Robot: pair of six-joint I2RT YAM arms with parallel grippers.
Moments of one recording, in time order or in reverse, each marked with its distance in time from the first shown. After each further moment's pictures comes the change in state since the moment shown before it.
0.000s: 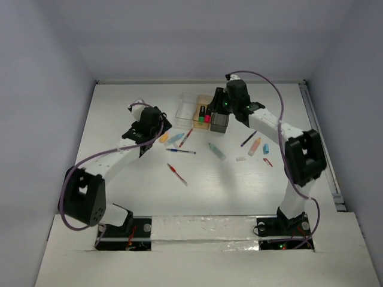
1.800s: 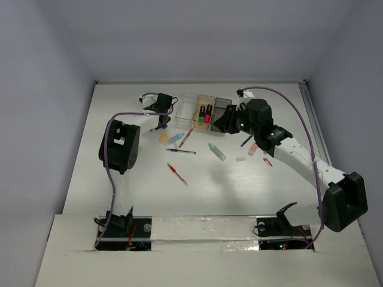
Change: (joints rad) left arm 0.080 0.724 0.530 -0.125 -0.142 -0.030; right arm 0.053 -0.608 -0.520 0.069 -0.188 -0.030
